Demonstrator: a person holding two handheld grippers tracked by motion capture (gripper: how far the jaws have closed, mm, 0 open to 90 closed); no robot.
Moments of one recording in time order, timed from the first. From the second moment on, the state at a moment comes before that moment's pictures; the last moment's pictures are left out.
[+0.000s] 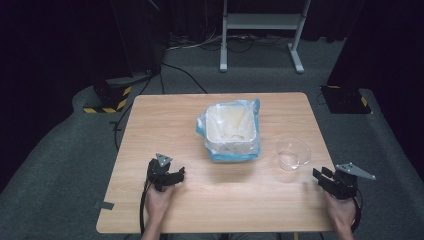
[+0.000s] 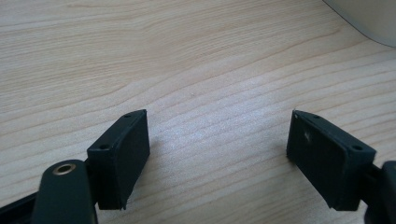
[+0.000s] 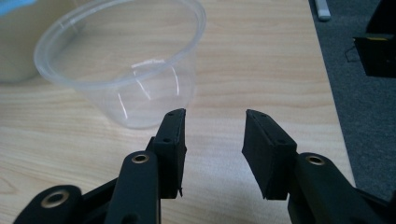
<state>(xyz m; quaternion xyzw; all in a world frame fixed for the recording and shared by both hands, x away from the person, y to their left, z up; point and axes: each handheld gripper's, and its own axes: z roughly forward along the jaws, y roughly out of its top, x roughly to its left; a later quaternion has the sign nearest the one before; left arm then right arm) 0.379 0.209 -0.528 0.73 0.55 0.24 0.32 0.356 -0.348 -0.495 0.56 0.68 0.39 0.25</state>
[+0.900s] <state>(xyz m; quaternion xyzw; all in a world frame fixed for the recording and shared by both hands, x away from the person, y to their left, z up) 0.379 0.209 -0.528 0.73 0.55 0.24 0.32 0.409 -0.332 -0.459 0.56 0.69 0.39 0.25</state>
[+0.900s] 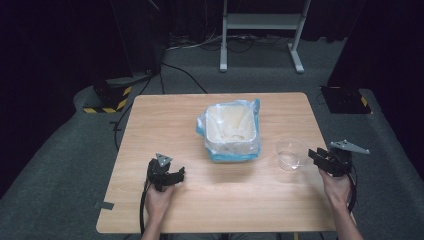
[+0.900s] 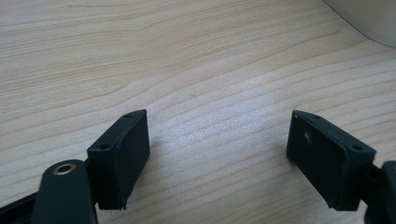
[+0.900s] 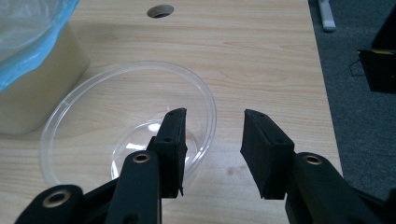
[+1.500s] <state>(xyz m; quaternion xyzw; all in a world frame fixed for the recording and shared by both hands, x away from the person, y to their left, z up) 0.379 0.209 -0.528 0.73 0.55 0.24 0.32 0.438 -0.329 -0.467 0.57 0.70 0.36 0.23</state>
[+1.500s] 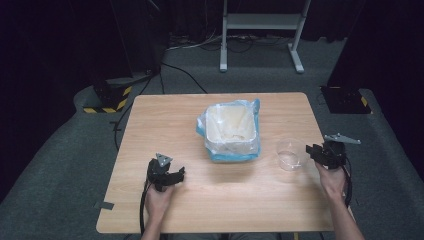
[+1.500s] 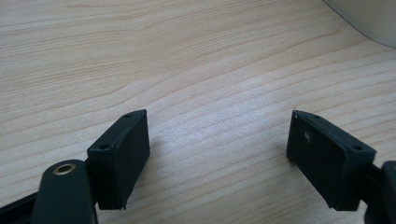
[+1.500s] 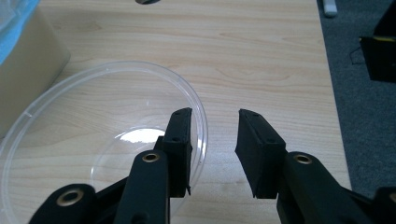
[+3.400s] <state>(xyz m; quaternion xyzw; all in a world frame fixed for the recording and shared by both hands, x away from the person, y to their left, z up) 0.379 0.210 -0.528 0.73 0.55 0.24 0.32 0.426 -0.322 -0.446 0.52 0.72 0.40 0.21</state>
